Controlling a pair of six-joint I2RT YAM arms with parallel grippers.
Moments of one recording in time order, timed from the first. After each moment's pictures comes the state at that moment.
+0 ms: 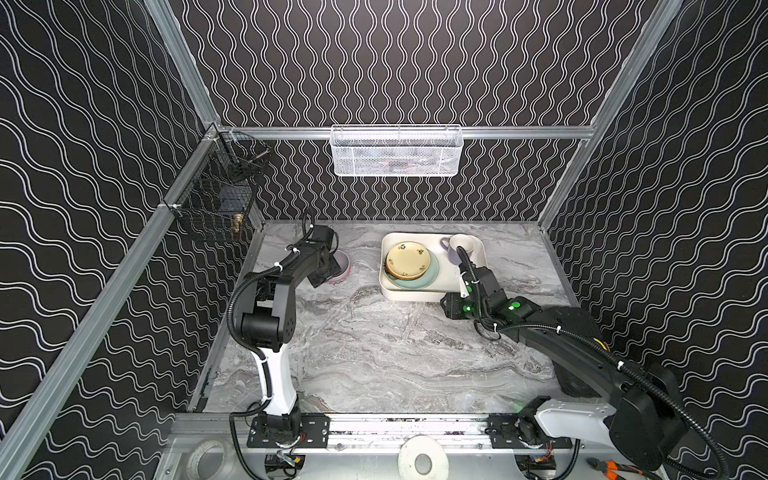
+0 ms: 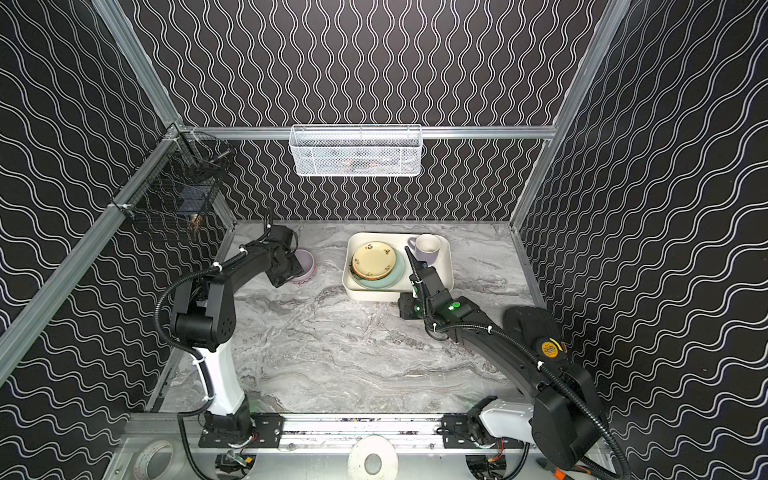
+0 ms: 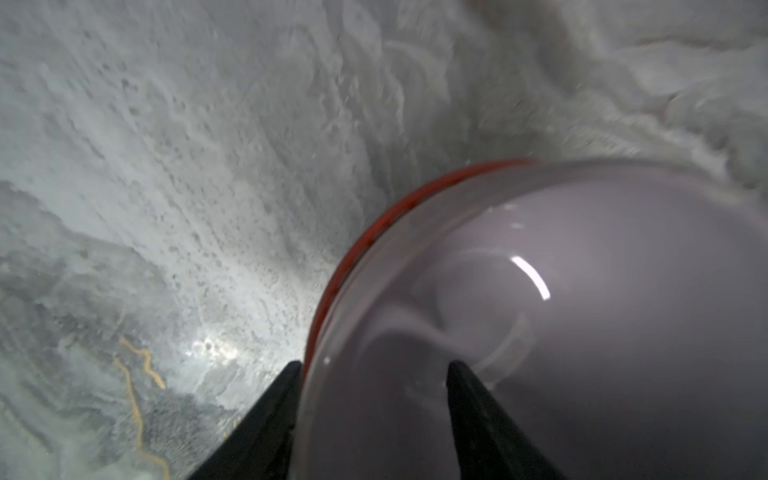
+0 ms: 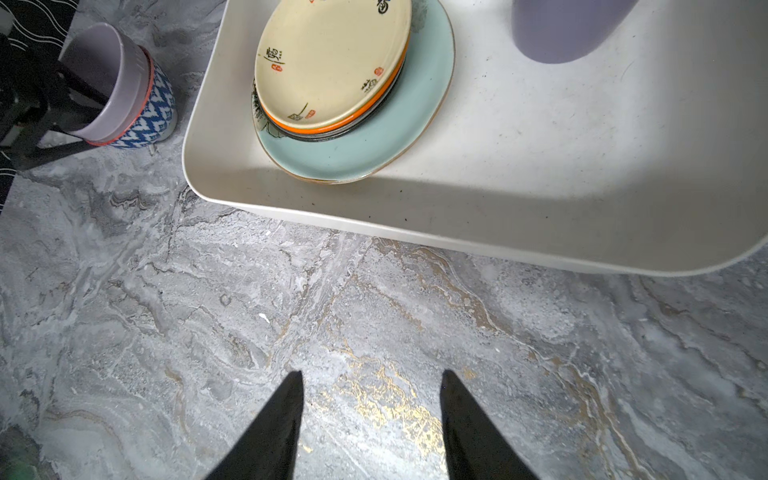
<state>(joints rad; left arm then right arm) -0.06 1.98 1.45 -0.68 -0.11 -0.68 0.59 1.26 0.88 -0.45 0.04 0.47</state>
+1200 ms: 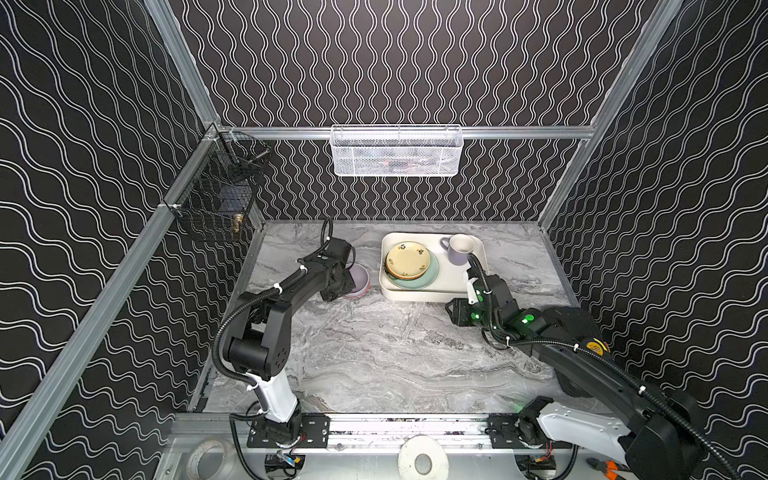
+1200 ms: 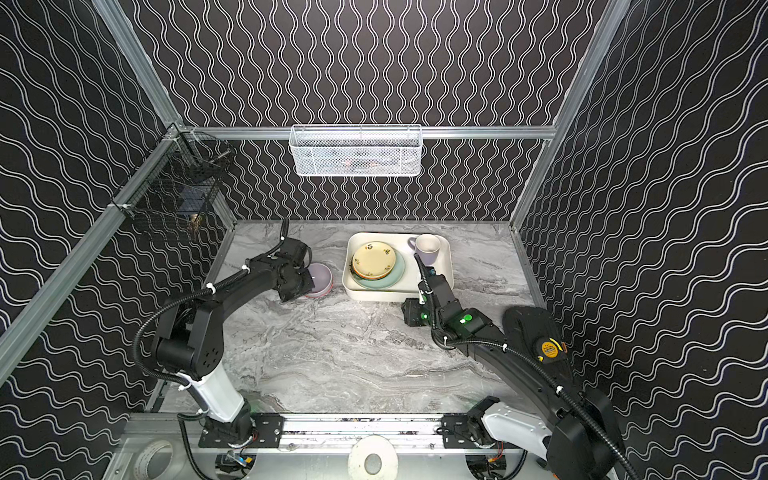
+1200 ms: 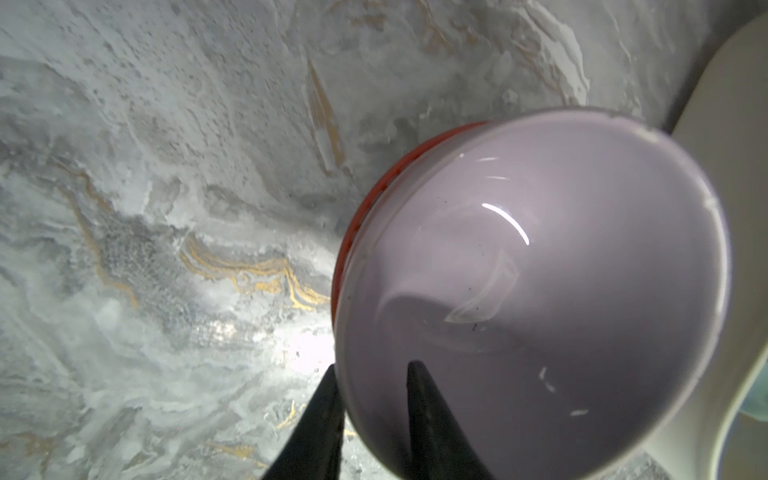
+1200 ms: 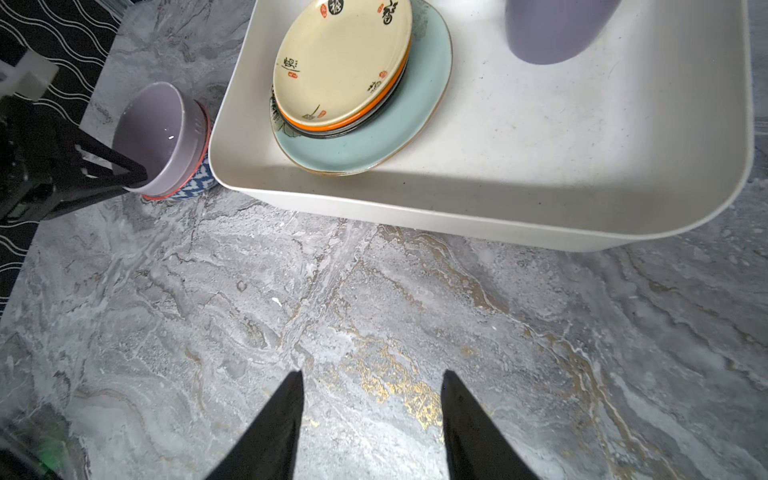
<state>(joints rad) -0.23 1.75 1.23 -0.70 -0.07 -0.68 0.59 1.11 0.80 -0.46 0.01 0.48</state>
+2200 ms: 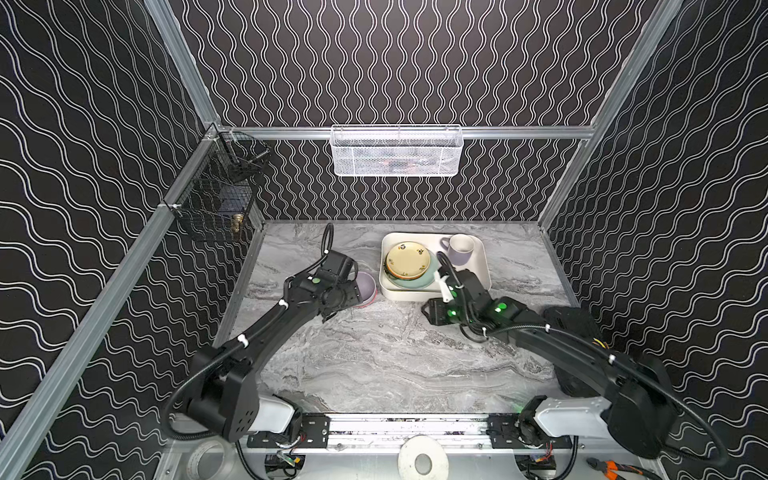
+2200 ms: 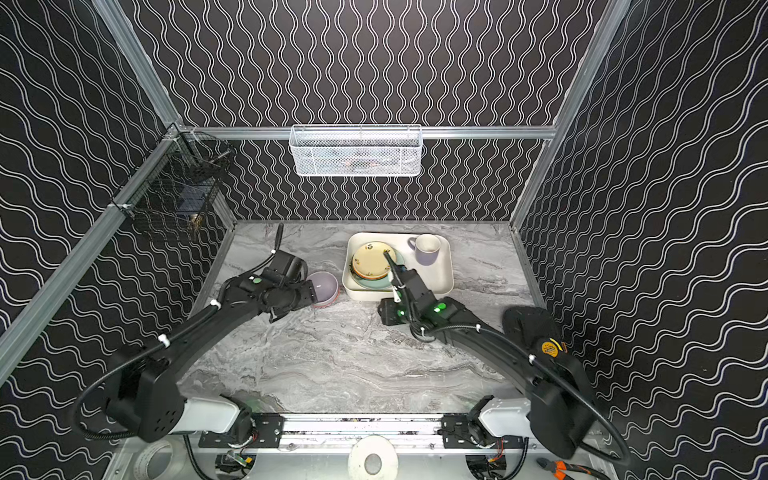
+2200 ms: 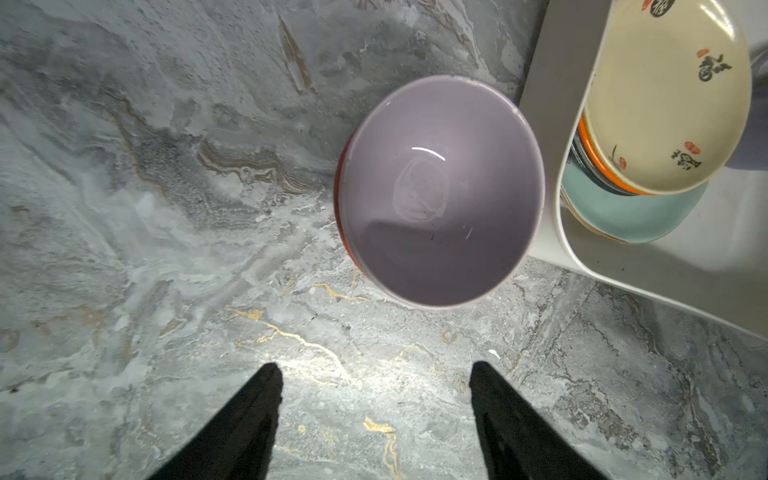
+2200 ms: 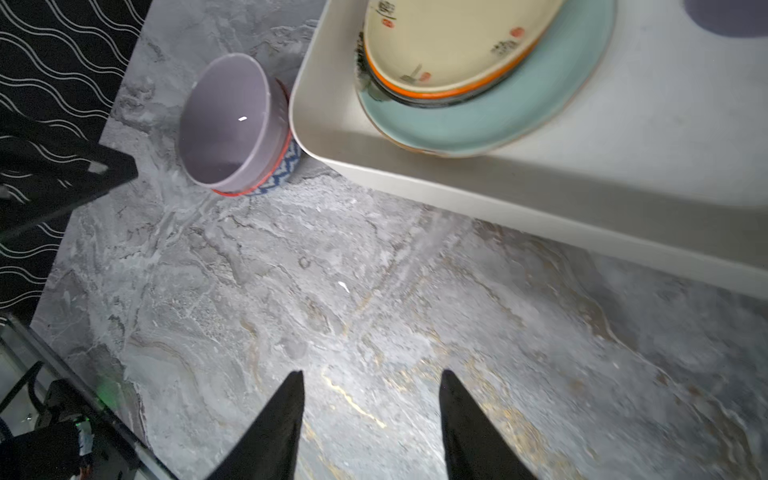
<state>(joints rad) -0.35 1.37 1.06 -0.77 -0.10 -0.71 0.74 1.36 0.99 -0.45 -0.03 0.50</state>
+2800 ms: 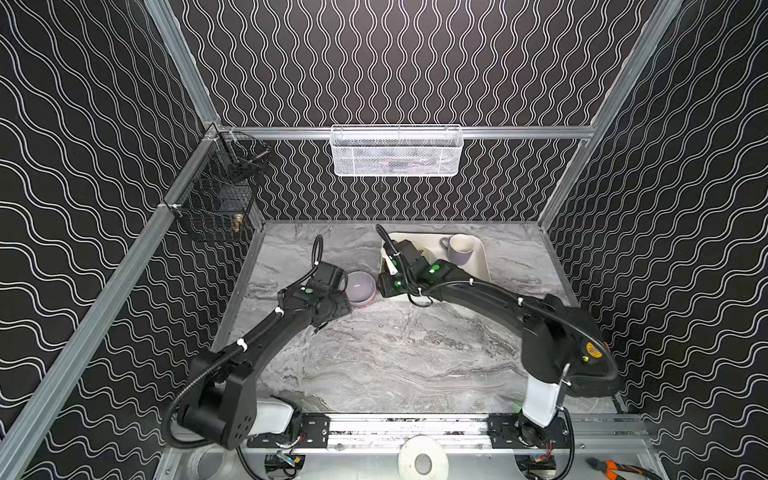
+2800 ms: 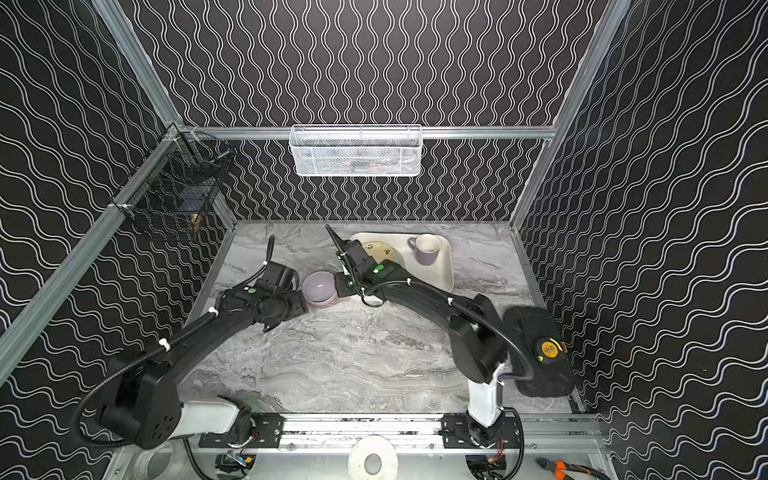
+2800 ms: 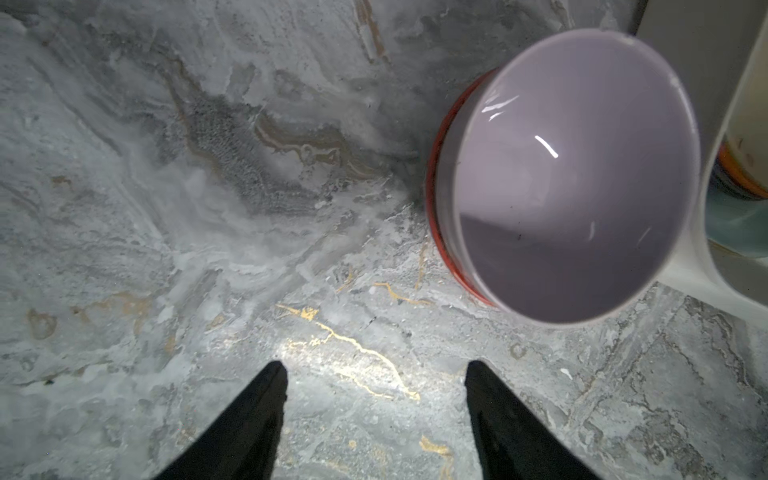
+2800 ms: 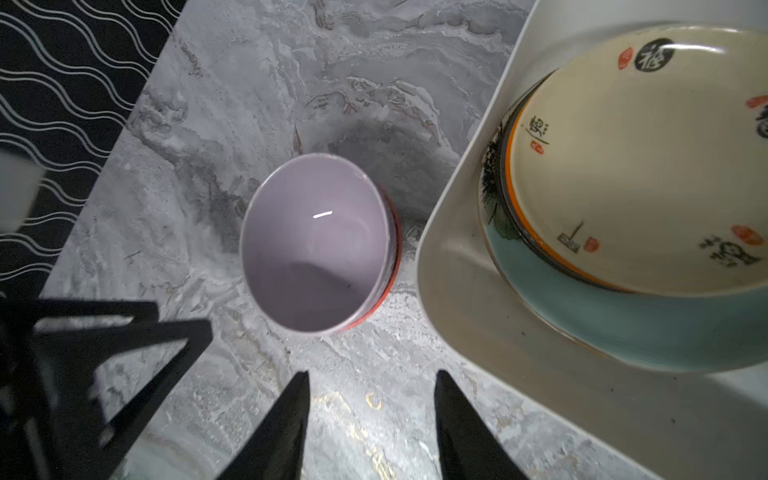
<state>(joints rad) -0.27 1.32 0.89 -0.69 -0.08 -0.68 0.82 1.94 1.61 -0.52 0.01 0.41</state>
